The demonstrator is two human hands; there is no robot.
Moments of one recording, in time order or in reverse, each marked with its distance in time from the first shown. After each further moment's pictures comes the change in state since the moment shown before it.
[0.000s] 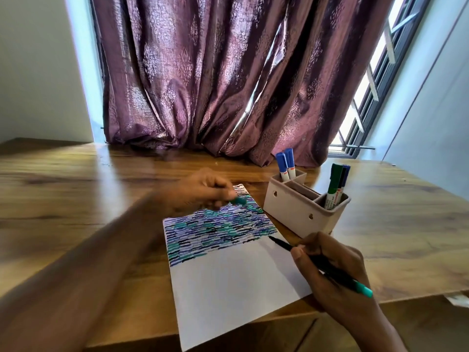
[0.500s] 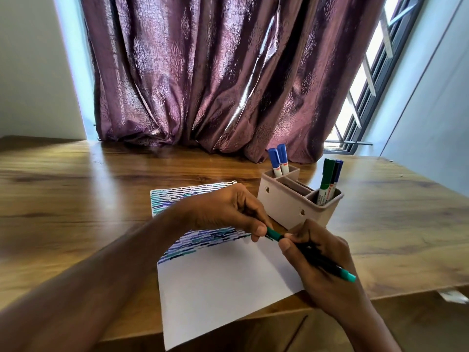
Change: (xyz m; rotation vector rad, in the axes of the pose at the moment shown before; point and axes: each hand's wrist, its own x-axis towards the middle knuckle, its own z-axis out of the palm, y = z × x) left_hand 0.024 0.014 0.054 0.254 -0.230 0.033; right_hand 0.005 0.008 0.001 0.051 -0.015 -0.007
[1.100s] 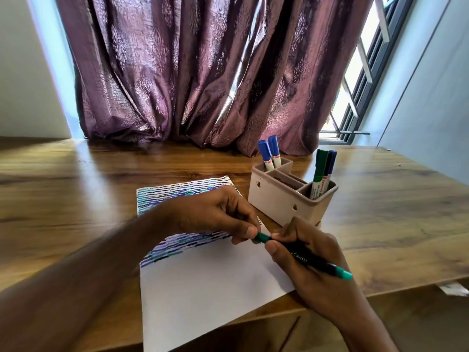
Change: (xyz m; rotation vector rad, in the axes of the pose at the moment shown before) left_hand 0.000 -0.003 0.003 -0.090 -0.099 -0.052; right_hand -0.002 0.002 -0.003 0.112 -0.087 0.051
